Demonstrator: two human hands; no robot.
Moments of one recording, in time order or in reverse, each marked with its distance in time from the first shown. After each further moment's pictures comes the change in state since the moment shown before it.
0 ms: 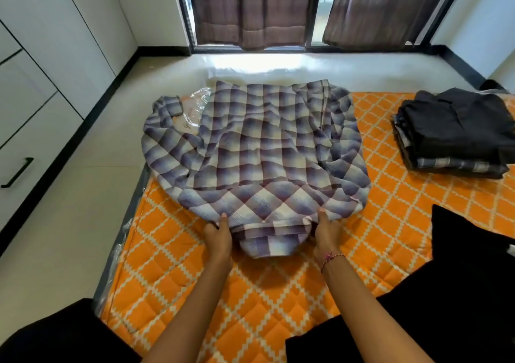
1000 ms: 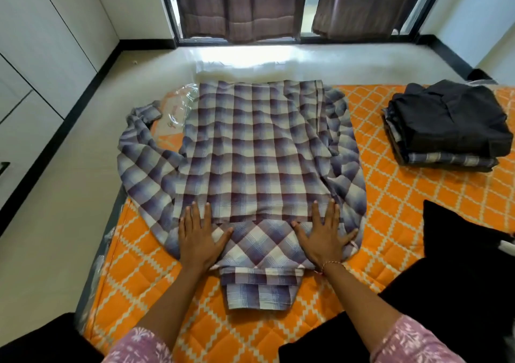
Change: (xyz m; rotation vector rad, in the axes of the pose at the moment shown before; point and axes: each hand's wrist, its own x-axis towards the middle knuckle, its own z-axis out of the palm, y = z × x) left_hand 0.058 -0.030 -0.029 1.389 -0.200 0.611; right_hand 0.037 0.027 -0.035 -1.452 -0.111 -0.513
